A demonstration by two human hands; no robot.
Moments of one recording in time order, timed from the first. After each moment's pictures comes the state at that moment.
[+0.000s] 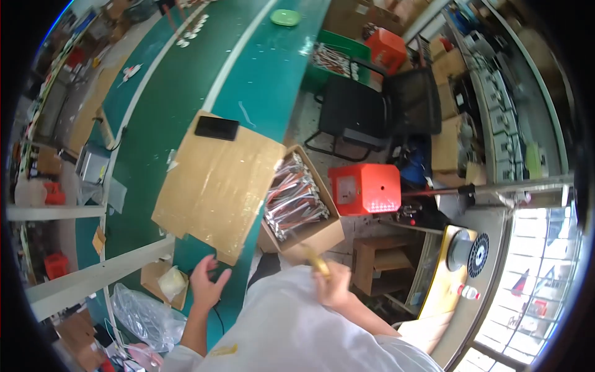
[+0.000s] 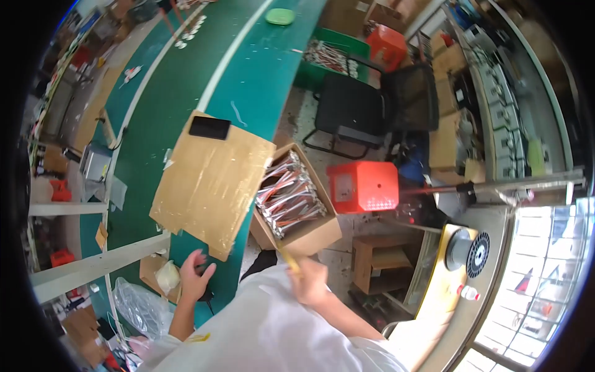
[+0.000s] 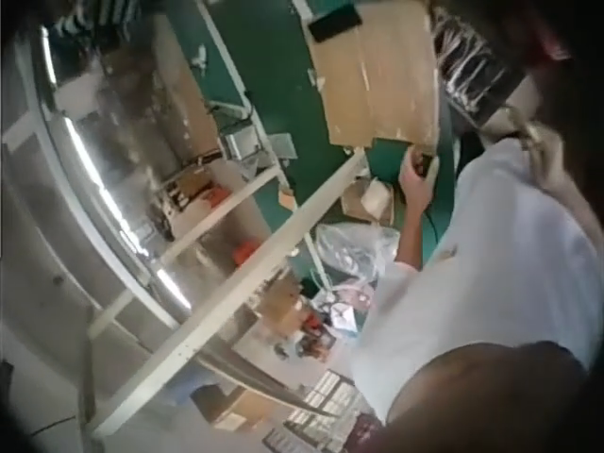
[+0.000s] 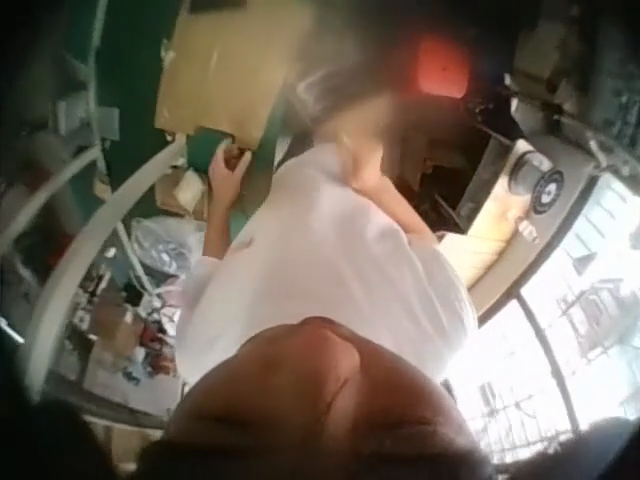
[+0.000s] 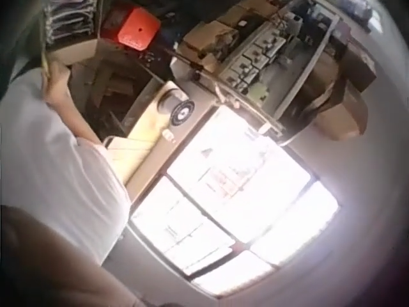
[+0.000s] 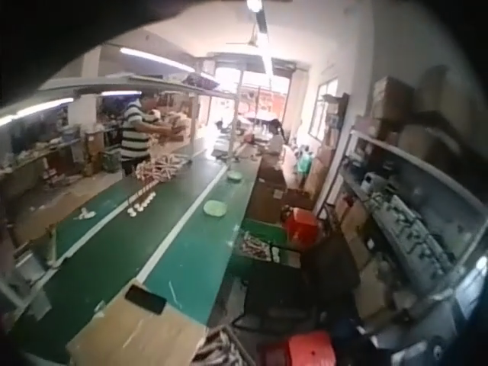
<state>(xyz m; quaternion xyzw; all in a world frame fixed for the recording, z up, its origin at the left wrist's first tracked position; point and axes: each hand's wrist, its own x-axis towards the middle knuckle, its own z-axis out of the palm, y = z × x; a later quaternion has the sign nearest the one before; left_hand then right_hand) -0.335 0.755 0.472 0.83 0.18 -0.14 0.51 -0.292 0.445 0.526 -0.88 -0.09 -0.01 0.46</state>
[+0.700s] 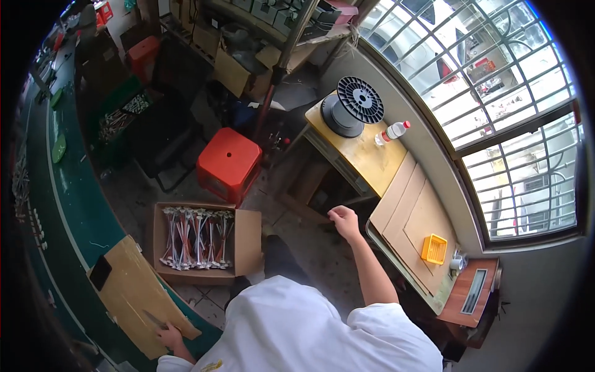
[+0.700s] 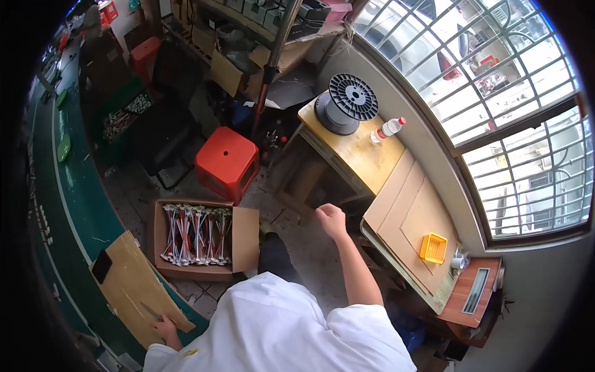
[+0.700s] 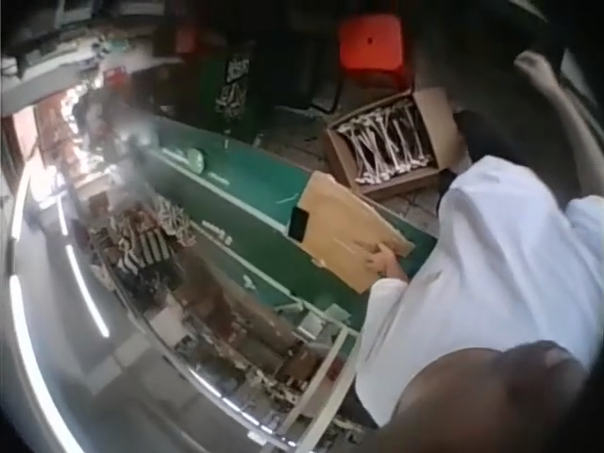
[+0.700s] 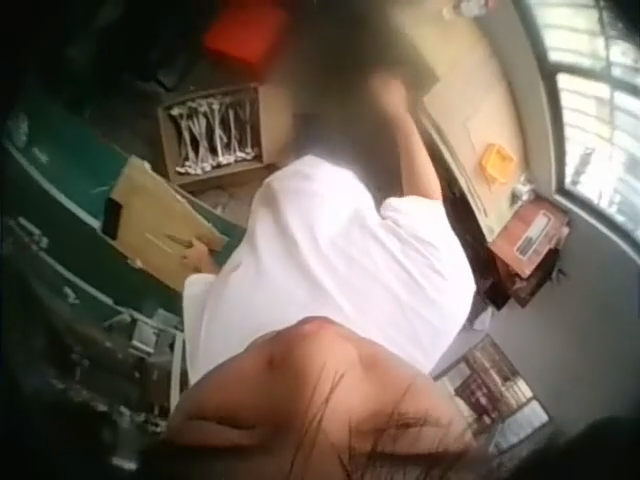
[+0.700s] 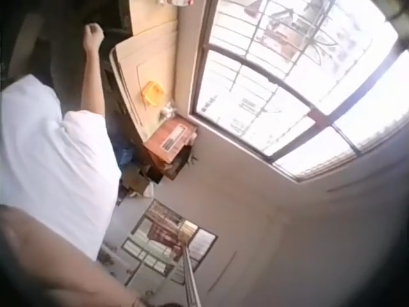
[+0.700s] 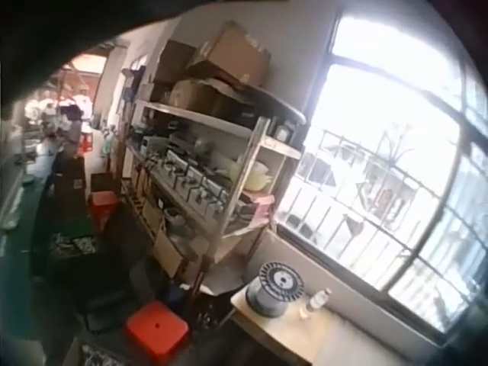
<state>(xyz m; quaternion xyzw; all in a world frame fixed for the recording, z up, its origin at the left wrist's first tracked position) -0.245 0.782 0.296 0.97 0.19 -0.12 0.02 -0.527 0.143 0.425 -0.70 0.56 -0.14 0.41</state>
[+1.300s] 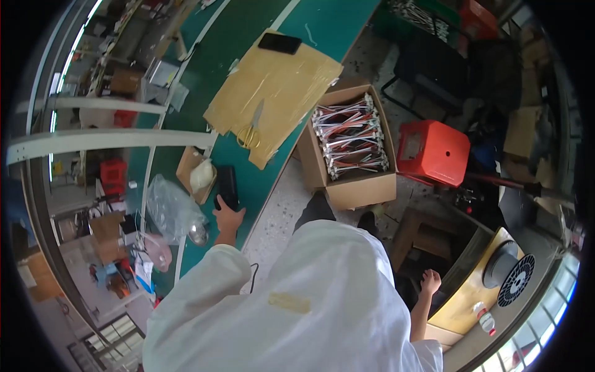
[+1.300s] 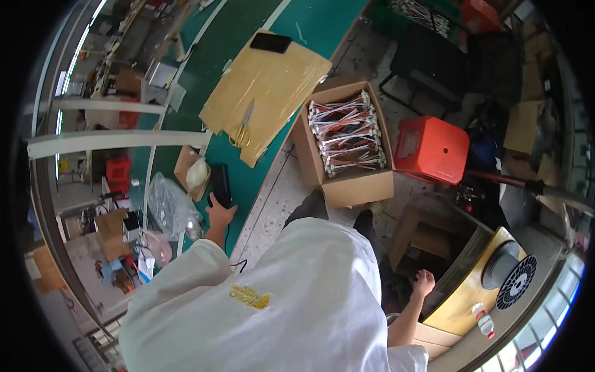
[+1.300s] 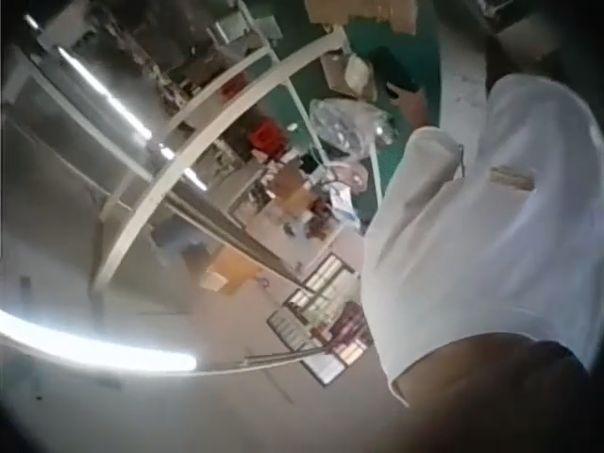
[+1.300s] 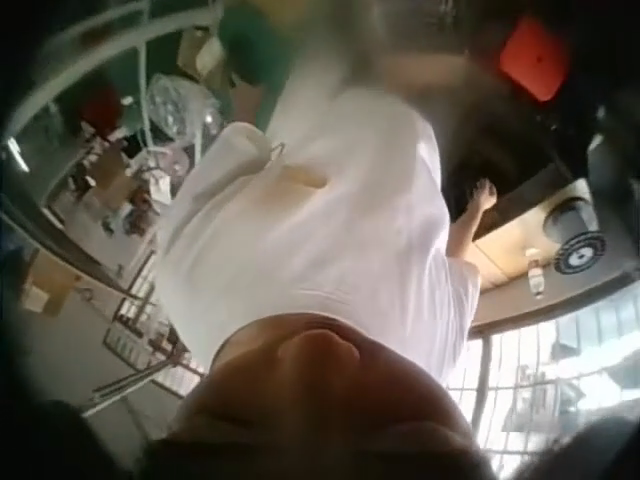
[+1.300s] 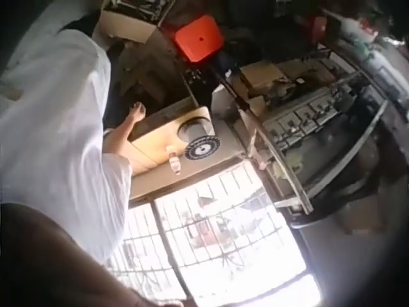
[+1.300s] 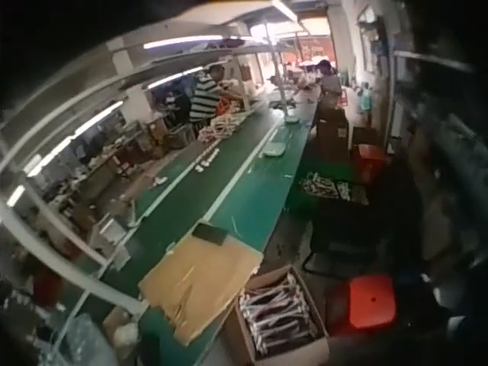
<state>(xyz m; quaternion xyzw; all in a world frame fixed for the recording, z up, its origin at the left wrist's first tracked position) -0.493 0.717 0.377 0.82 0.53 -0.22 0.05 -0.531 0.023 0.279 -0.69 0.54 0.11 0.47</state>
